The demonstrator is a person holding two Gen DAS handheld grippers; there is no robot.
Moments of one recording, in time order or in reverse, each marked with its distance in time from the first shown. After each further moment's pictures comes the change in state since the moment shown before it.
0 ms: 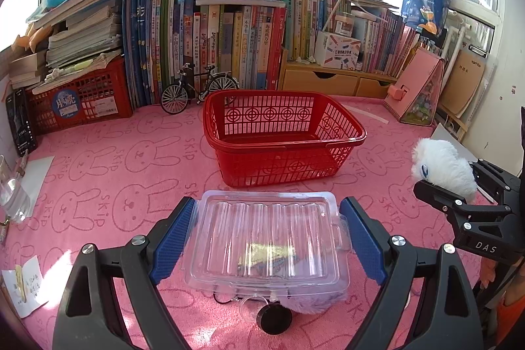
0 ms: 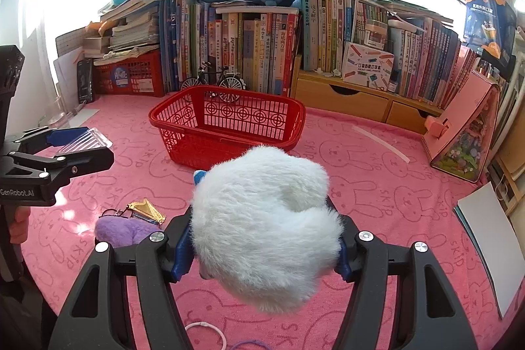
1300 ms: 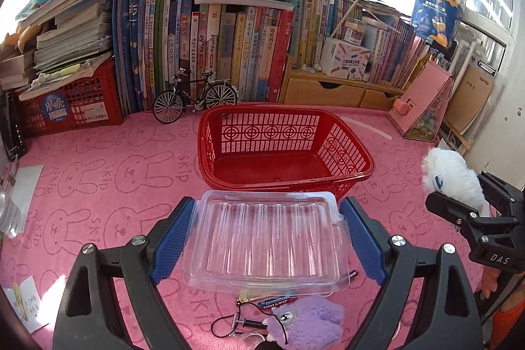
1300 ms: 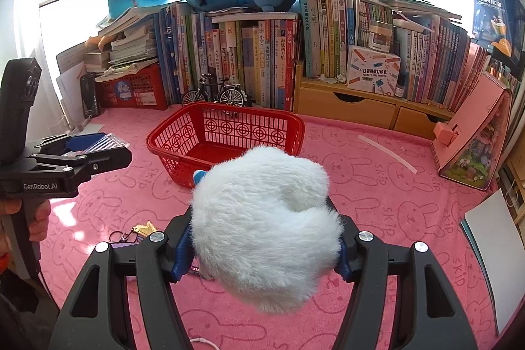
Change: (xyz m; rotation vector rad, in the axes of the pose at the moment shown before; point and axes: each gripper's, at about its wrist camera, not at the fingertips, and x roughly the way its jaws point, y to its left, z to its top) left arm 0.029 0.009 0.045 -0.053 0.036 -0.022; right arm 0.009 -0.023 0.035 0.029 0.017 0.072
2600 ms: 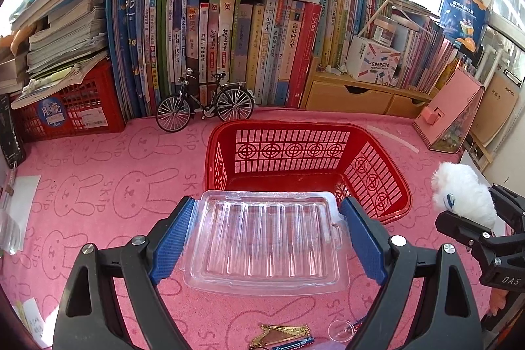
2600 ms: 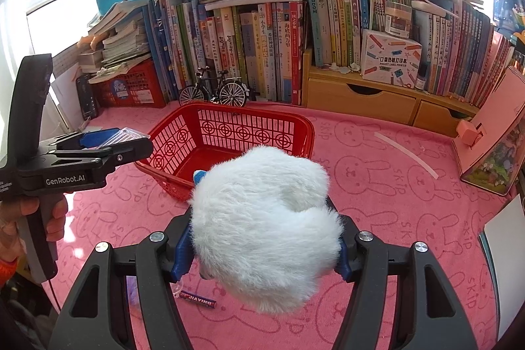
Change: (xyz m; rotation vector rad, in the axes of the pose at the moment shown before) left arm 0.050 0.011 0.035 -0.022 0.029 0.069; right arm 0.048 -0.011 0.032 0.027 0.081 0.054
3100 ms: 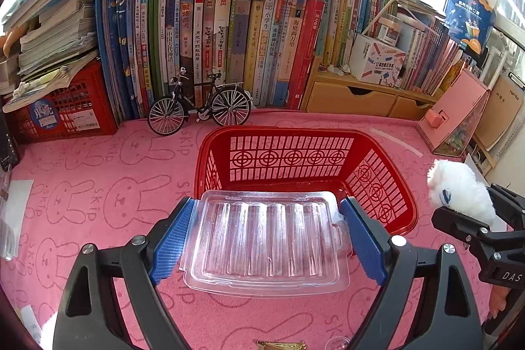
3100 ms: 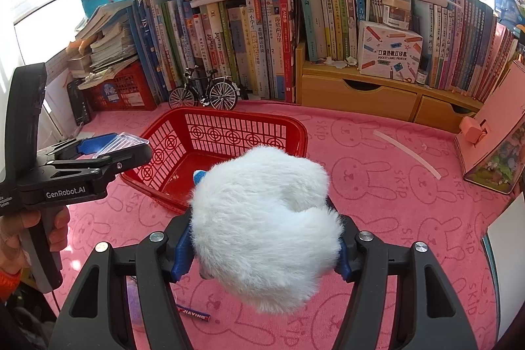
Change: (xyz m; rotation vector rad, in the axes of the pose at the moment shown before) left arm 0.018 -0.004 0.012 -0.009 0.014 -0.004; right arm 0.019 -0.015 0.015 0.037 0.033 -0.002
